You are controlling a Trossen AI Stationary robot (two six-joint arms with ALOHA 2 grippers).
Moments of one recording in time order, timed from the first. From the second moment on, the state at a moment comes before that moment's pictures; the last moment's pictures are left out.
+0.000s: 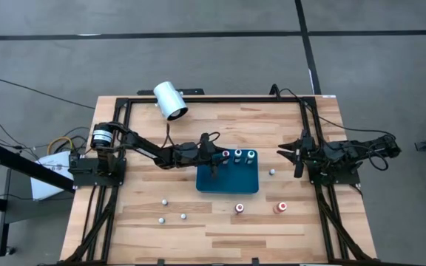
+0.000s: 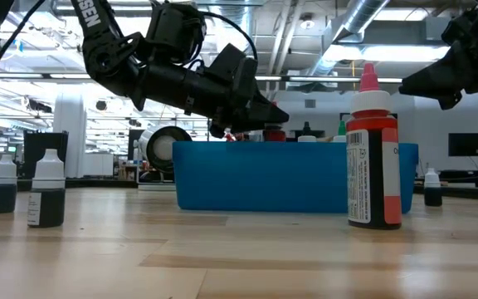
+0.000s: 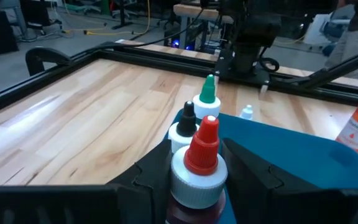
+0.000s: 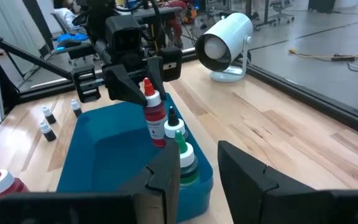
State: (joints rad) left arm 0.01 1.90 0.81 0.95 -0.22 -0.12; right arm 0.26 0.03 0.19 -0.40 0.50 0.22
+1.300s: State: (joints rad) left arm 0.00 1.98 0.85 0.95 -0.27 -0.10; right arm 0.26 0.03 0.19 -0.39 0.50 0.25
